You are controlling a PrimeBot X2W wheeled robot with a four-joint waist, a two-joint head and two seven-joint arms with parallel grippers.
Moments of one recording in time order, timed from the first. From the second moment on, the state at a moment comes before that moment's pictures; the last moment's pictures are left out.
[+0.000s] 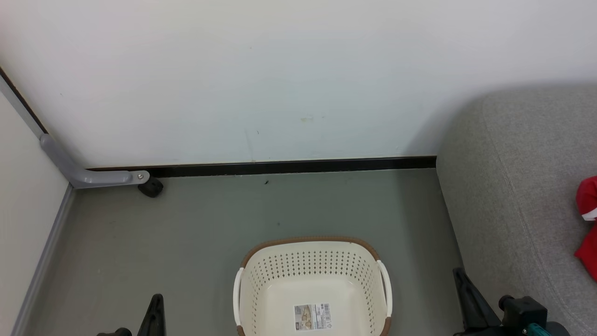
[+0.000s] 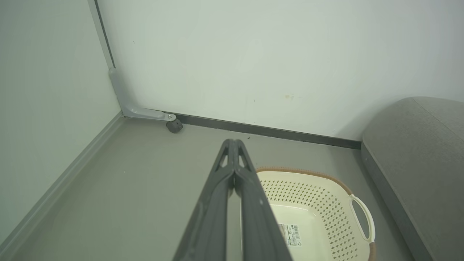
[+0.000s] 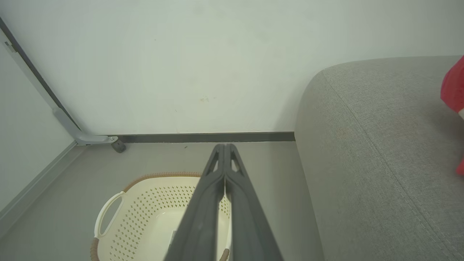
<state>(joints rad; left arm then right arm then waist) 0.09 0.22 -0.23 0.23 -0.49 0.12 -0.22 0.00 -0.08 0.20 0.36 0.21 0.01 -0.25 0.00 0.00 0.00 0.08</state>
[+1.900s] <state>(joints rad) 0.02 0.12 -0.05 0.27 -1.13 -0.01 -0.02 -0.04 -0.06 0.00 0.33 1.01 0.07 -0.03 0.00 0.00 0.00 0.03</state>
